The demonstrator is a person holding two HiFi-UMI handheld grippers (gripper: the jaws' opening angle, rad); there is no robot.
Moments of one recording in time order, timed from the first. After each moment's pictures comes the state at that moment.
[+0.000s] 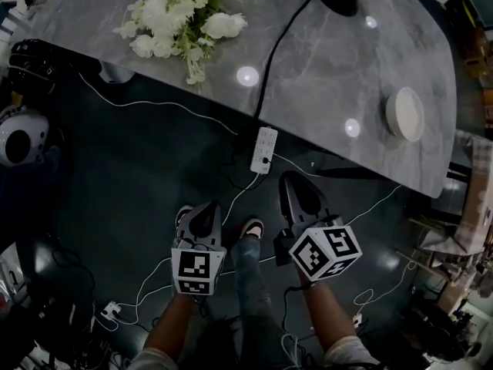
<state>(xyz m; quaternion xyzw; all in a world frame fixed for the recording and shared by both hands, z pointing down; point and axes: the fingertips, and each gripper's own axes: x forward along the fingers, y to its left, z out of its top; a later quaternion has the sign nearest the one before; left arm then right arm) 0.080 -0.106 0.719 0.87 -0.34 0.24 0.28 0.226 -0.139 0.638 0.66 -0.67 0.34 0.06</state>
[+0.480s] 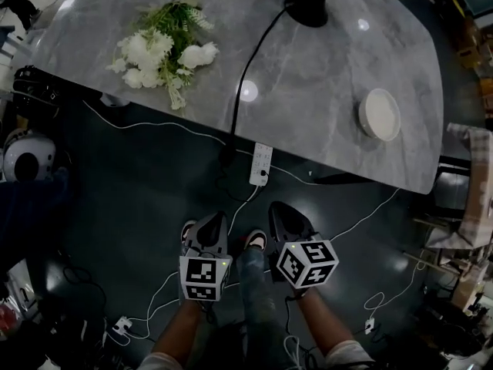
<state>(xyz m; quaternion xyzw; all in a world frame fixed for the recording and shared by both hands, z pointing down) 0.108 -0.102 0.699 0.87 -0.32 0.24 0.27 0.226 -0.085 0.680 0.65 -0.63 0.40 0.11</state>
